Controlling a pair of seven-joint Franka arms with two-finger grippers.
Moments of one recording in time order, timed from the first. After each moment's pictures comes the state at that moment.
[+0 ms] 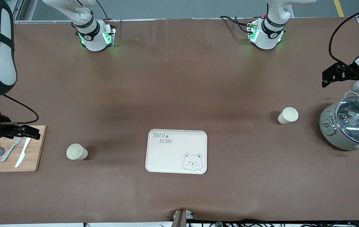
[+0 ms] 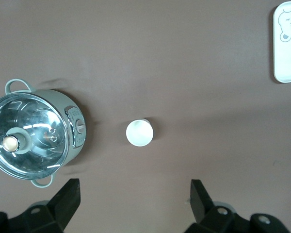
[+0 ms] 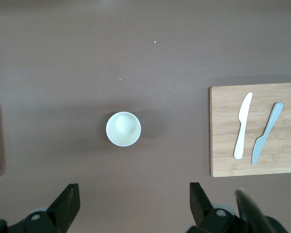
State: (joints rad) left arm -0.11 0.04 0.05 -1.51 0.05 1.54 0.12; right arm -0.04 0.43 0.03 -1.26 -0.04 1.71 0.03
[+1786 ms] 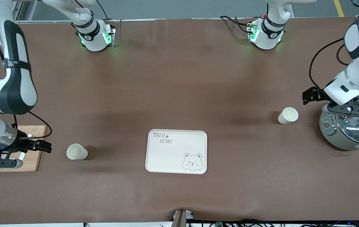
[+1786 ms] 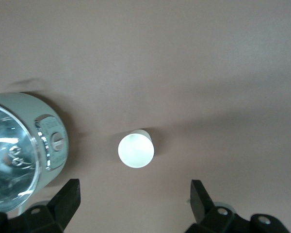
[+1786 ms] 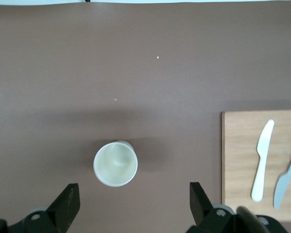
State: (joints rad) left arm -0.10 0.04 0.05 -1.88 0.04 1.91 0.12; right arm -0.06 0.53 0.03 -1.38 -0.04 2.00 -0.03
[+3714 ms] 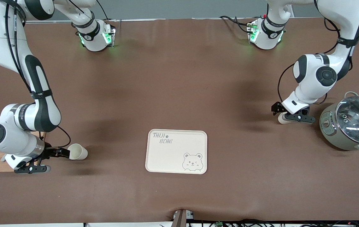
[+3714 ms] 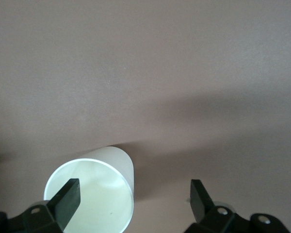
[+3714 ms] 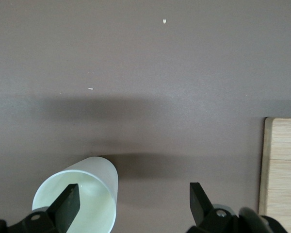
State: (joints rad) left arm -0.09 0.20 0.05 -2.37 0.03 2.63 0.11; right arm -0.08 0.69 0.03 -1.50 -0.04 2.26 -0.07
